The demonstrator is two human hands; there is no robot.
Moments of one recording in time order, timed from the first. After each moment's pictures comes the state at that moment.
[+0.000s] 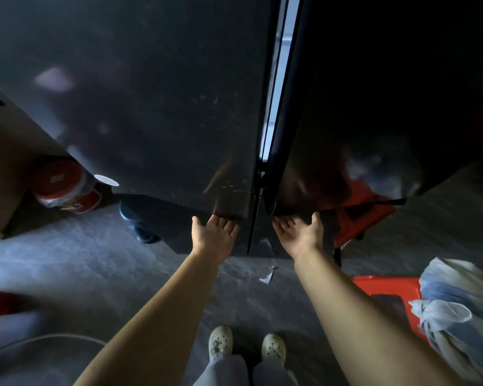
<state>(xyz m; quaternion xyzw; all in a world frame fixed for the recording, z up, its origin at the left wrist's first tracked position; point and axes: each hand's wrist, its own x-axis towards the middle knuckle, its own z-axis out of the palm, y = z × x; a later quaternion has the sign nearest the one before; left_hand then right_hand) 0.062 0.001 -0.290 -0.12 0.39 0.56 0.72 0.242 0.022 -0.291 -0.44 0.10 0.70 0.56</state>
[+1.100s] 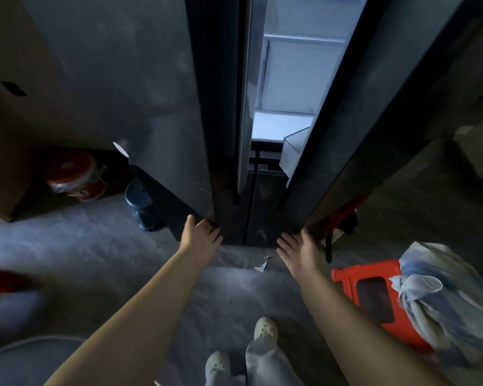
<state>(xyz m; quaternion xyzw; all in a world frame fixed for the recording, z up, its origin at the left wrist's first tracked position) 0.048 -0.129 -0.267 -0.04 0.48 0.51 0.71 0.263 -0.132 -0.285 -0.54 0.00 0.69 0.49</state>
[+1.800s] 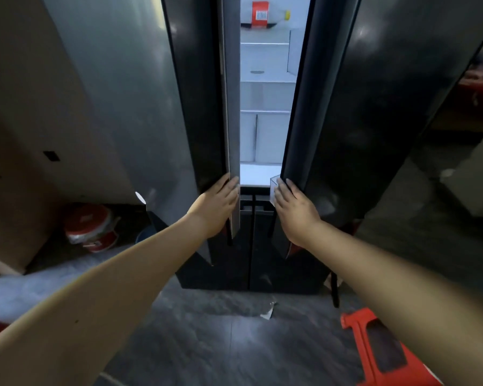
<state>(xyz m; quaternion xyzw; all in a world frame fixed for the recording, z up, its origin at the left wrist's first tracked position) 0.056 -0.112 -0.099 -0.79 -0.43 0.25 0.37 0.262 -0.098 -0.114 0.45 0.78 0.35 0.25</state>
